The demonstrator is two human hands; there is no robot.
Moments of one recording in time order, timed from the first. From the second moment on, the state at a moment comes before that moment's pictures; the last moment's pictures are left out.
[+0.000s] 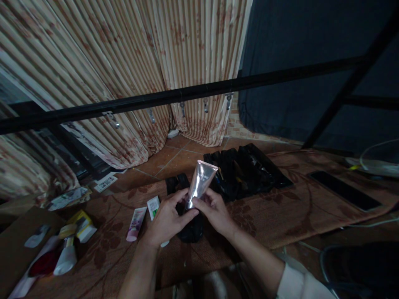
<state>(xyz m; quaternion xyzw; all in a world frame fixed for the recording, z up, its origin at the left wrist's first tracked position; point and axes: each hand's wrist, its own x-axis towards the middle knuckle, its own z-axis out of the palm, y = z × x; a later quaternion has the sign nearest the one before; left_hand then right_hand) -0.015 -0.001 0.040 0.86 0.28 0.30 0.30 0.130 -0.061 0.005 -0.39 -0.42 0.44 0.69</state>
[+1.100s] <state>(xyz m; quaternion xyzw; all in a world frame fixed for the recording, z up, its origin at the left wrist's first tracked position) -0.018 -0.001 0.038 0.84 0.29 0.24 0.39 0.133 -0.061 0.001 -0.40 -0.41 0.45 0.69</state>
